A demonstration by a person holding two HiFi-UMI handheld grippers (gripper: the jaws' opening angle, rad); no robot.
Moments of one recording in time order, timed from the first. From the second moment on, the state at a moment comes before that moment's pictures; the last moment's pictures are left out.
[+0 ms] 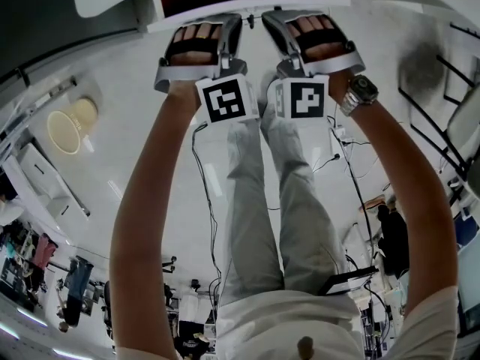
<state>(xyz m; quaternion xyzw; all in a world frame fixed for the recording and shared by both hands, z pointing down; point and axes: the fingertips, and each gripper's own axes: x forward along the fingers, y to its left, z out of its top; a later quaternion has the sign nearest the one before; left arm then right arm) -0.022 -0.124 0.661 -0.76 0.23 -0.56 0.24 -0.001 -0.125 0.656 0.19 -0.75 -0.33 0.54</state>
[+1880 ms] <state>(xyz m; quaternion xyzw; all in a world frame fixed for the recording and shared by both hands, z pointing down) -0.037 -0.107 0.335 -0.85 0.48 -0.04 -0.23 0.022 -0.117 0.321 0.39 -0.90 0.17 0.10</state>
